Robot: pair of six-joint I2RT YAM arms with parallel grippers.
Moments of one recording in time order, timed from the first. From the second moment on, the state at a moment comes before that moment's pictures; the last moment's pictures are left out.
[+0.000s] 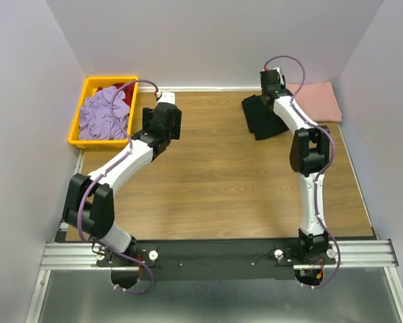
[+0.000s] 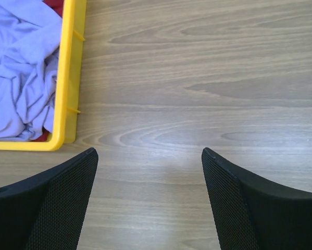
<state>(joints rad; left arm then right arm) -0.44 1.53 1.15 -0.21 -0.48 -0.12 0.20 2.37 2.09 -0.50 0.73 -0.21</state>
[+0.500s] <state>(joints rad) -0.45 1.66 1.17 -0.23 -0.49 -0.14 0.12 2.46 2.26 -0.26 0.93 -0.50</state>
